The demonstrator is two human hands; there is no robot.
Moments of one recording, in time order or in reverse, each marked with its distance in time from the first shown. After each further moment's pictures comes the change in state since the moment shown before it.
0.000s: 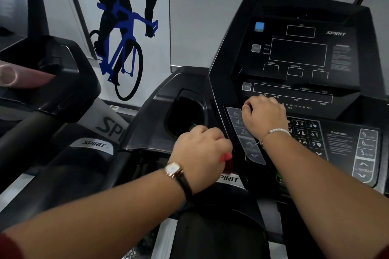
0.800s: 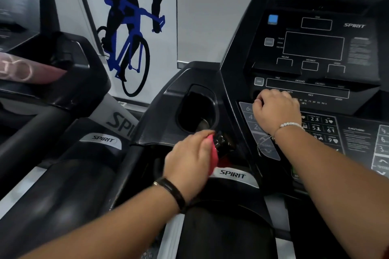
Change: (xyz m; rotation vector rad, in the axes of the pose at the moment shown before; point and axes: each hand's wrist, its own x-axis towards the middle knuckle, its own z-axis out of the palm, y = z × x) left_hand -0.044 -0.015 0.003 -0.576 0.044 -0.676; right_hand 0.002 -0.005 0.002 -0.052 0.024 -0.012
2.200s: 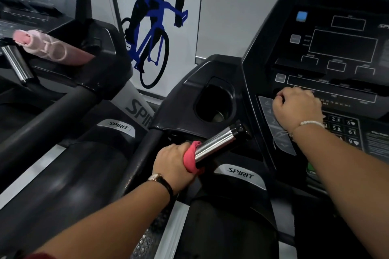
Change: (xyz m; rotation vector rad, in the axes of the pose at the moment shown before) left_hand -0.014 -0.102 0.004 0.471 0.095 0.259; right_hand -0.005 -0.002 -0.005 -0.018 0.004 0.001
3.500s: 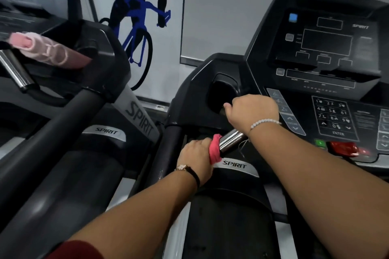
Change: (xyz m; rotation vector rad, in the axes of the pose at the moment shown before) left_hand -0.005 -0.012 -0.018 -0.043 -0.257 0.059; right_hand -0.068 -0.154 -0.036 -0.302 -0.107 -0.198
